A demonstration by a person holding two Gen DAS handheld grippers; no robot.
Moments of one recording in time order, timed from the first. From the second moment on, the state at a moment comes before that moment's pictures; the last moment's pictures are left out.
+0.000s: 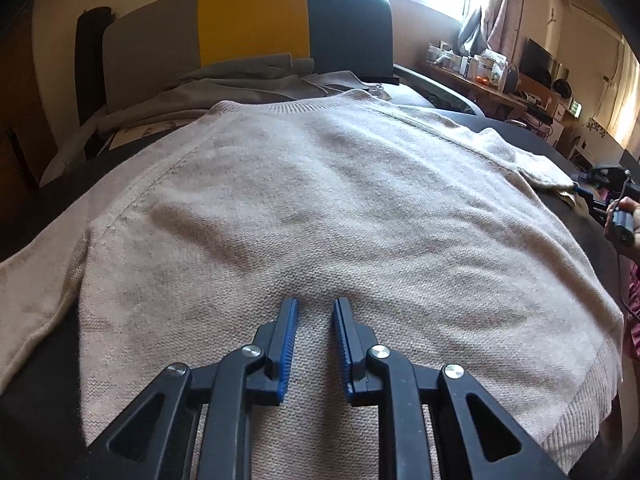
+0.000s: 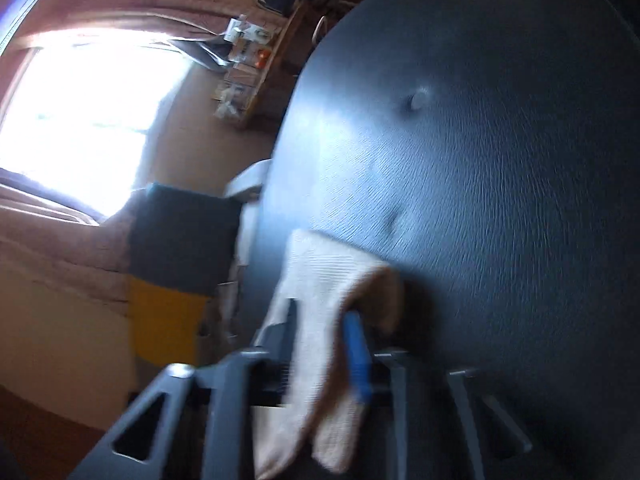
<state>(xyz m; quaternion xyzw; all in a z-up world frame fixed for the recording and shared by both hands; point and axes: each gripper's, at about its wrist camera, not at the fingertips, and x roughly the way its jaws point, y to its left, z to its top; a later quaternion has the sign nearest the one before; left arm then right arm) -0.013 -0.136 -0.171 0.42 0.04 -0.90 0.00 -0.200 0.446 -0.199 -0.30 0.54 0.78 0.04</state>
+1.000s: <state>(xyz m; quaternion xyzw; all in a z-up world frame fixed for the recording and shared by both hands) -0.105 -0.097 -0.072 0.39 0.04 -0.91 -0.12 -0.143 0.130 -0.126 -0.42 0.18 0.82 -0.34</state>
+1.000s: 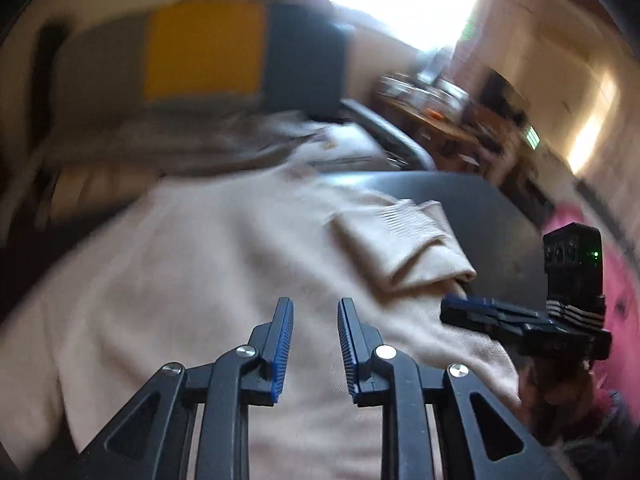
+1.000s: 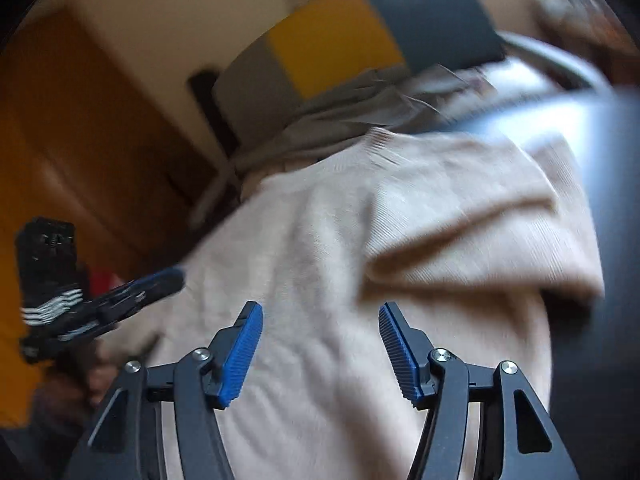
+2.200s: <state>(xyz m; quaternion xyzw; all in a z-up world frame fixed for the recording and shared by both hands) -0.288 0.030 -0.120 0.49 -0.05 -0.85 -0.17 -0.105 0.179 -0.161 -0.38 0.34 0.78 -0.36</state>
